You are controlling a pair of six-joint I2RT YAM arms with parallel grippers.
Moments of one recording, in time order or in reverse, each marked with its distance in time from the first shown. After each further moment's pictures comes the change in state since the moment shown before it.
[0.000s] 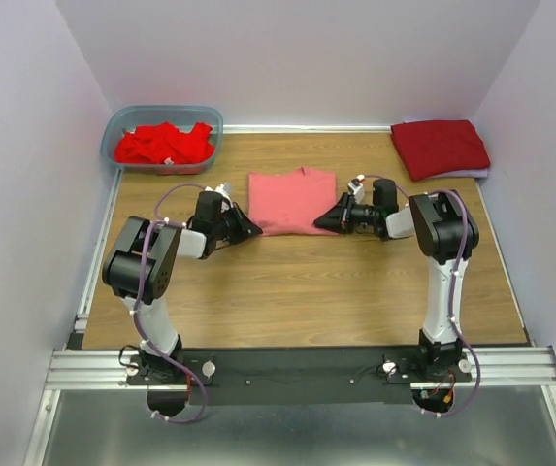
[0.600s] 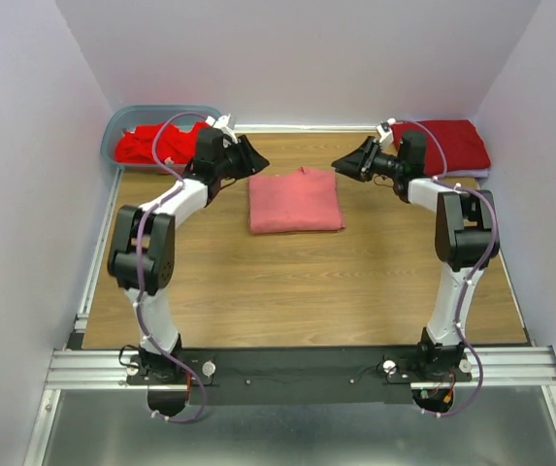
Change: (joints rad) left arm 0.051 0.146 0.623 -0.260 -0.043 0.188; right arm -0.132 -0.063 0.339 -0.194 0.050 -0.064
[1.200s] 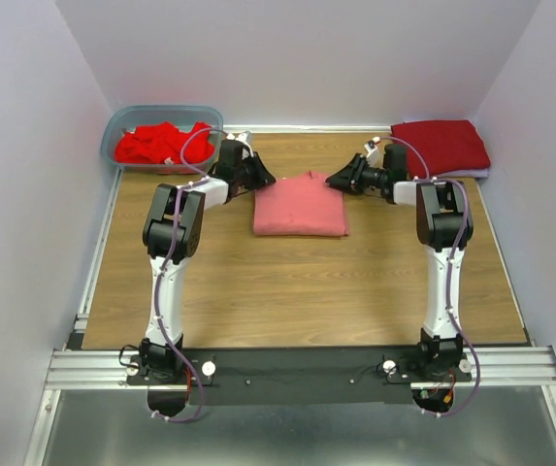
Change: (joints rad) left arm -0.049 0.303 0.169 0.003 -0.040 0.009; right arm 0.018 0.278 0.170 -0.093 0.031 -0.107
